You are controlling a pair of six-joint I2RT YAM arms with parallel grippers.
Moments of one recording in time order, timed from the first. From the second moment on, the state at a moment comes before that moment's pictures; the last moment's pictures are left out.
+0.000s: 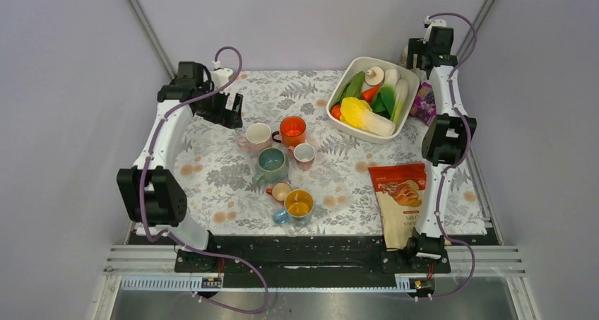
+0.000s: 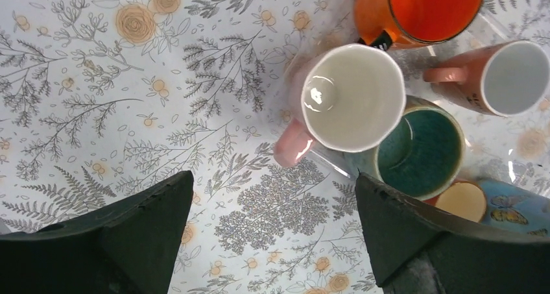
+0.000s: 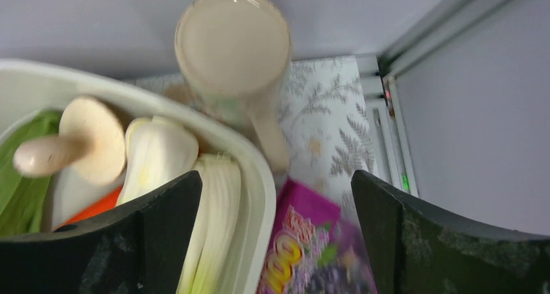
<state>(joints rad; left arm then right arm) -0.01 1.58 1.51 -0.90 0.39 0.31 -0.12 2.37 2.33 -0.47 0.09 -0.11</state>
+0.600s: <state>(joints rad) -0.04 1.81 1.84 -1.00 0.25 0.29 -0.21 2.69 2.58 -0.16 -0.16 0.43</state>
